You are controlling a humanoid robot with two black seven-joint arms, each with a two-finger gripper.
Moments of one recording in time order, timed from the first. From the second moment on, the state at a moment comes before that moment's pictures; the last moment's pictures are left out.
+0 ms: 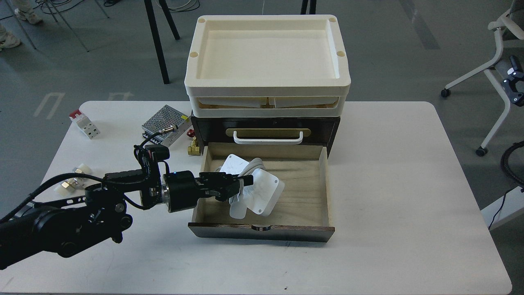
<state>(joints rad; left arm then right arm) -0.65 0.52 -0.29 -1.23 1.51 -0.09 -0.49 0.57 -0.73 0.92 0.74 0.10 0.49 0.38</state>
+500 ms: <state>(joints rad) -0.67 0.48 -0.31 -1.20 1.49 -0.02 -0.49 0.57 -0.72 0.92 0.74 0.10 0.49 0.38</state>
